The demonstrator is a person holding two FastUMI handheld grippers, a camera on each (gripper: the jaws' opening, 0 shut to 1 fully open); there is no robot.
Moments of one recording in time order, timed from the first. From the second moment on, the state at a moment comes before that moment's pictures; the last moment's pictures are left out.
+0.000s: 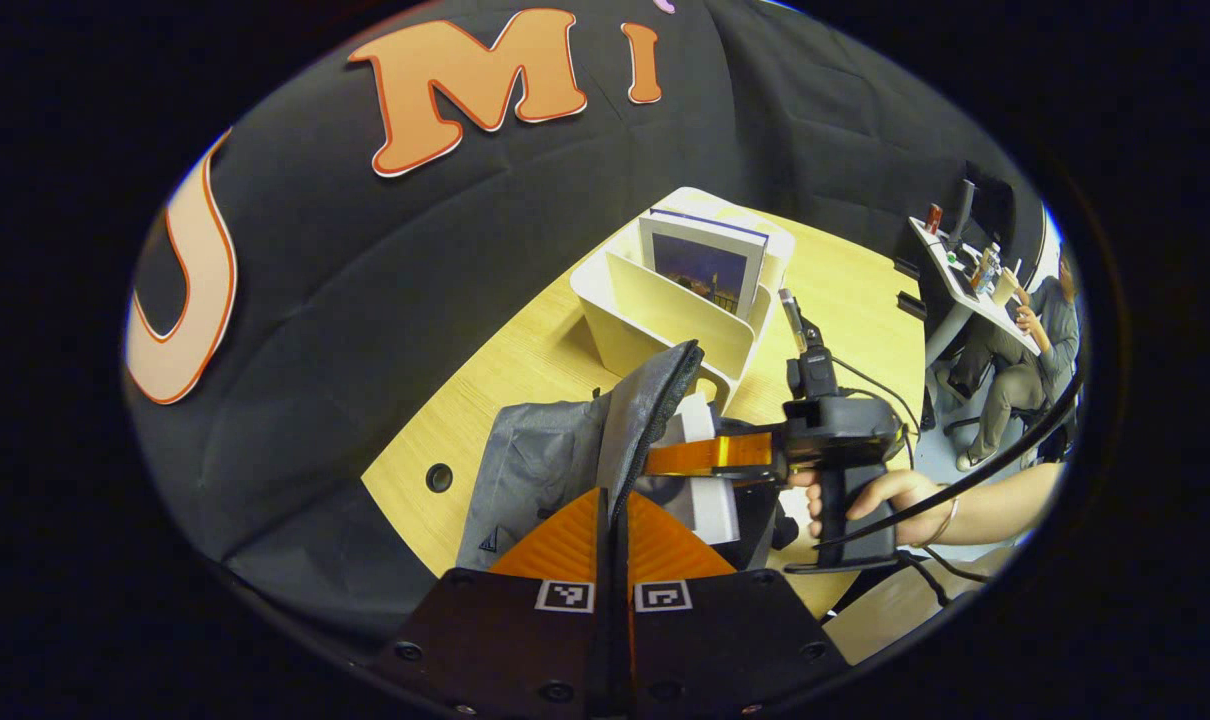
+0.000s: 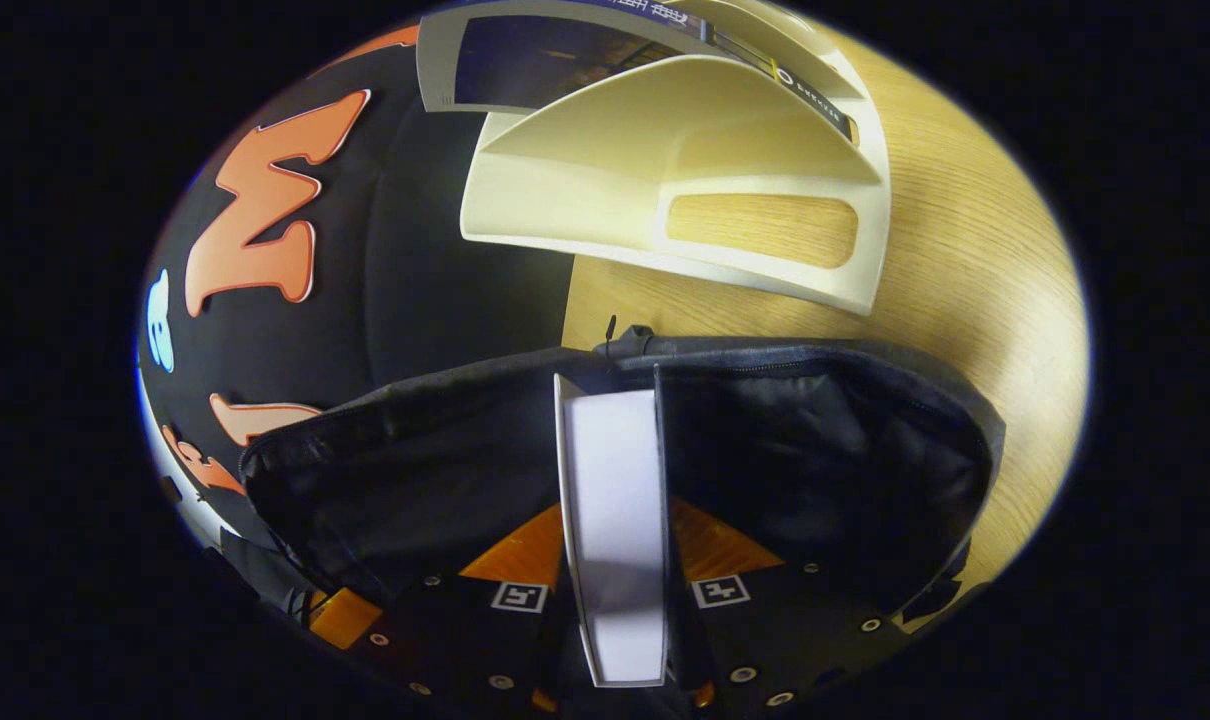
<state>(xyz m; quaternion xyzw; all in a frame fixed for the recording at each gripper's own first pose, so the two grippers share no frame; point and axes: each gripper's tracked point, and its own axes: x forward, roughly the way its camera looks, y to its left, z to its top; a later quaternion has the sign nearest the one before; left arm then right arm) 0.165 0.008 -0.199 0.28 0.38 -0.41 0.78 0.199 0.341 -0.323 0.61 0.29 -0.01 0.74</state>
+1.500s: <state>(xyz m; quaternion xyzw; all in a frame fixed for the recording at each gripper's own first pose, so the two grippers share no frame) 0.172 0.027 -0.213 0.20 0.39 -0.43 0.79 0.036 0.118 -0.244 0.46 0.37 -0.11 0.80</state>
